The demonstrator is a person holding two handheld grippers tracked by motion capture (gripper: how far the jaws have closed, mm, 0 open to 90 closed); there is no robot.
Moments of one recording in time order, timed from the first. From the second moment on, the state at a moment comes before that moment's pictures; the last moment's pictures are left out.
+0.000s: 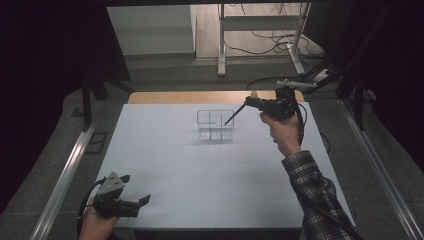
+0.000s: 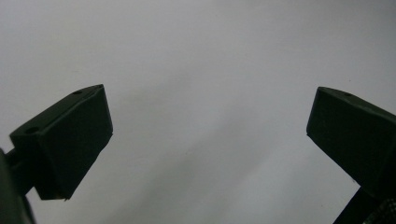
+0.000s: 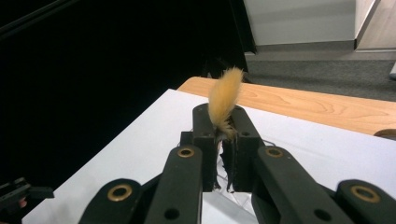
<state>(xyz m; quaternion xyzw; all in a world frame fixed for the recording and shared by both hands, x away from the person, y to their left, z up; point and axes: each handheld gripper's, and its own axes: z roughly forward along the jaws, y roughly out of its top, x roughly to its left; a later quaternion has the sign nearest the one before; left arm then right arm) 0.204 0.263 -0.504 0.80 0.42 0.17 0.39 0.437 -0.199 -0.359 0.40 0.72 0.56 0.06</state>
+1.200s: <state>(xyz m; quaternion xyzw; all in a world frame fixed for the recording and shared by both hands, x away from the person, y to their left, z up) 0.194 0.282 -0.508 0.79 0.44 0.17 0.39 0.484 -0.191 -0.367 0.43 0.71 0.54 0.10</state>
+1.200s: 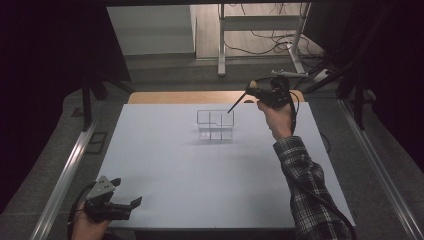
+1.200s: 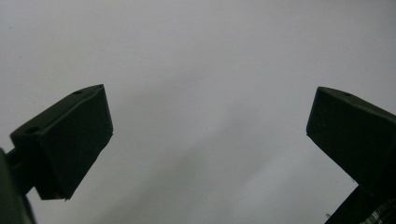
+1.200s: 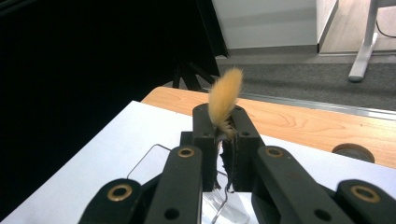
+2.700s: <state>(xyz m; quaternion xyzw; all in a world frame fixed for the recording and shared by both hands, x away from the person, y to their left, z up) 0.195 0.282 -0.508 0.79 0.44 0.17 0.39 0.492 -0.162 -0.423 0.43 0.75 0.50 0.10</state>
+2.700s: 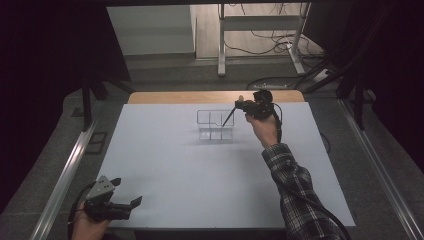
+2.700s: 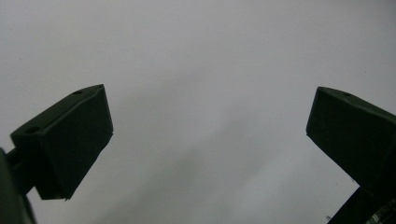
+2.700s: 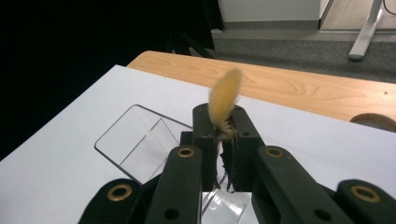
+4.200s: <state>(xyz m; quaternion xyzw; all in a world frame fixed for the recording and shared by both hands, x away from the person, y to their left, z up) 0.195 0.282 -0.508 0.79 0.44 0.17 0.39 0.488 -0.159 -0.435 0.40 0.79 0.46 0.09</state>
